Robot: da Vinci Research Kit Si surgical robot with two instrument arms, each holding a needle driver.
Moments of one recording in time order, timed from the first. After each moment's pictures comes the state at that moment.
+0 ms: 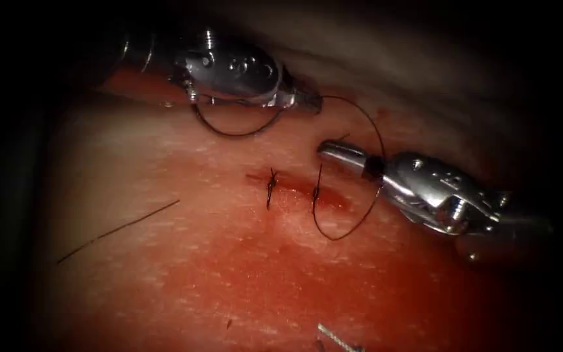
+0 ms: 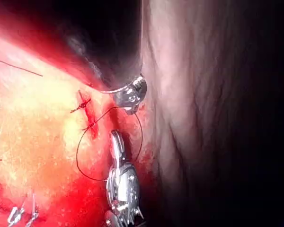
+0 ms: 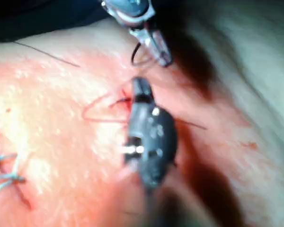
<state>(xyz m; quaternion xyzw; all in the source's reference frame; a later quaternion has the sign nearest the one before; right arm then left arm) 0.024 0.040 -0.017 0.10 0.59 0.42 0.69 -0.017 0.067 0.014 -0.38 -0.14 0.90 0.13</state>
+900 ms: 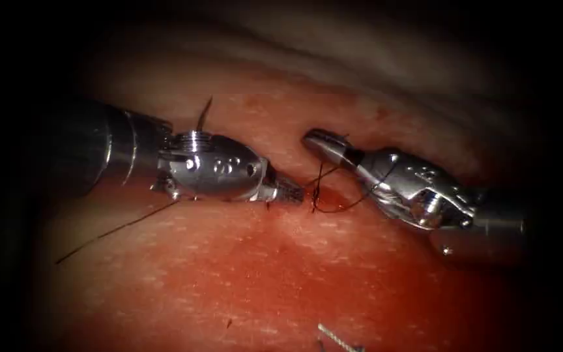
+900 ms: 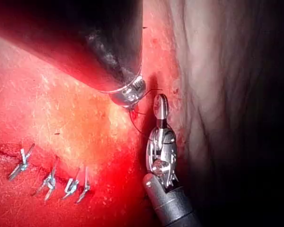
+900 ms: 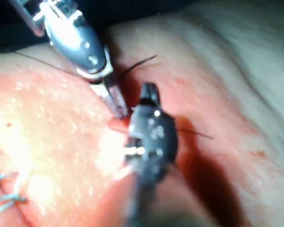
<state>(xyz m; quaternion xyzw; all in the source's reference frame) 0.025 0.040 -0.013 0.05 0.44 0.62 0.65 -0.017 0.057 0.011 -0.36 -0.15 0.92 0.10</state>
